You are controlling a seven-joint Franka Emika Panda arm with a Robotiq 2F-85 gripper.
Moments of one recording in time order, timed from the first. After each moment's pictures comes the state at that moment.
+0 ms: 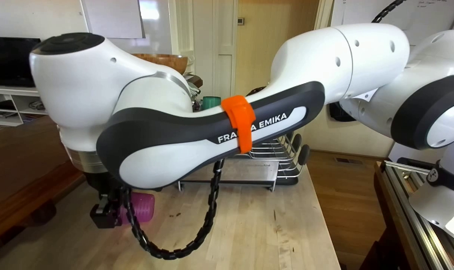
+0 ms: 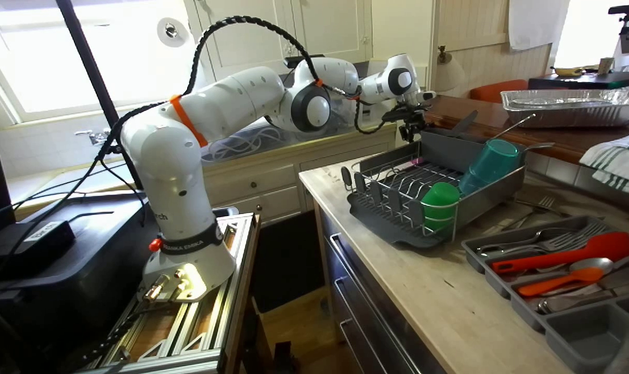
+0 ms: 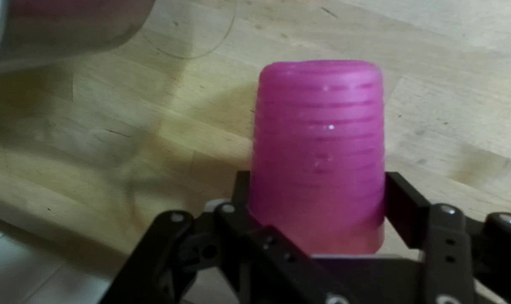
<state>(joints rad) 0.61 1.31 -0.06 -0.45 -0.23 1.88 0.10</state>
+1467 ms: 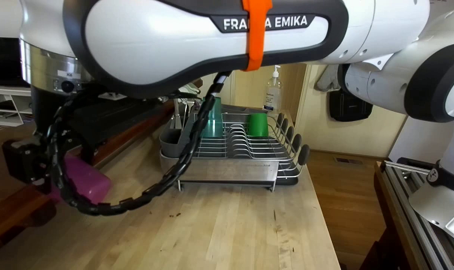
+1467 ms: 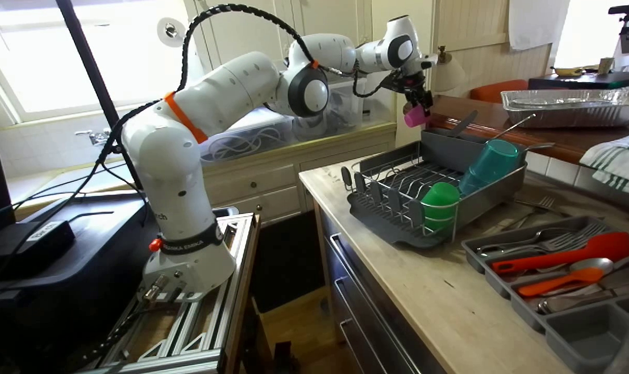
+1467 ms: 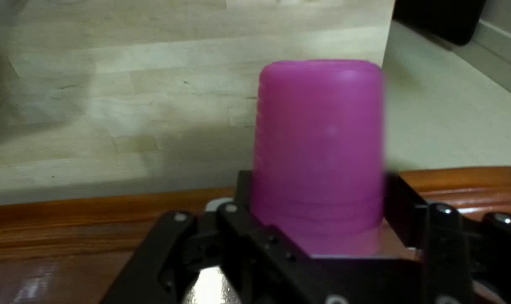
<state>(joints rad) 0.59 1.18 -0.01 -0.44 -0.11 1.99 0.44</state>
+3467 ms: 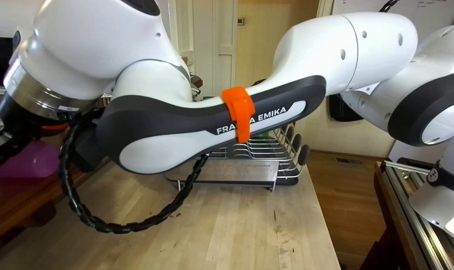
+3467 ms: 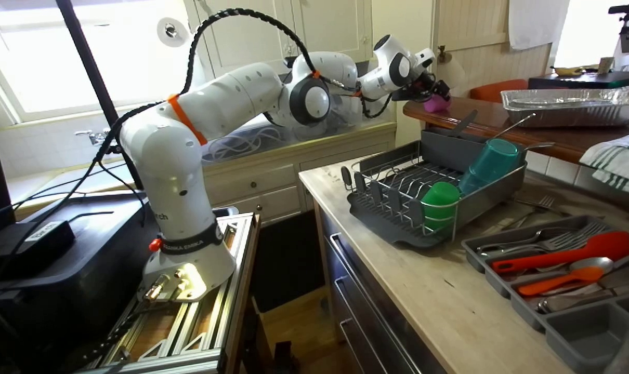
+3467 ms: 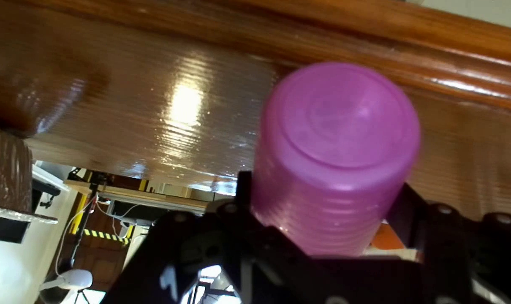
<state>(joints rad) 0.63 1.28 -0.16 -0.45 -0.26 2.54 0.33</state>
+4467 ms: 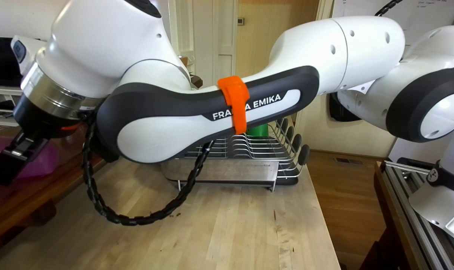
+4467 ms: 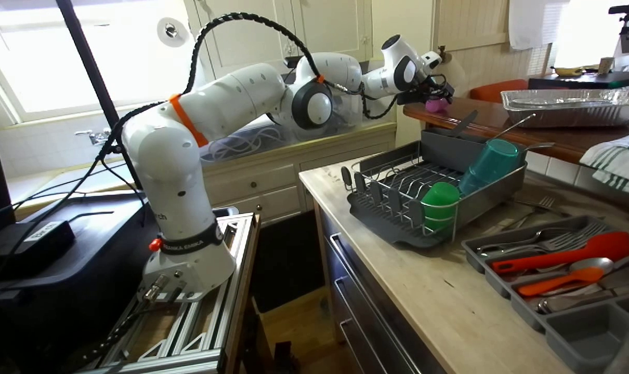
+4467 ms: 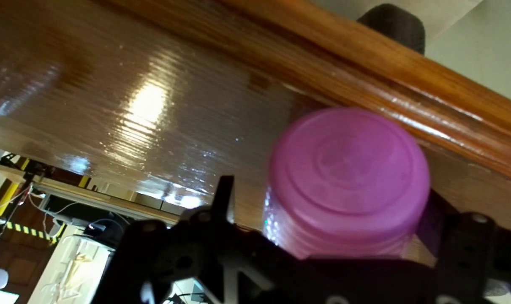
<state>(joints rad) 0.58 1.29 -0.05 -0.45 -0.21 2.52 0.01</state>
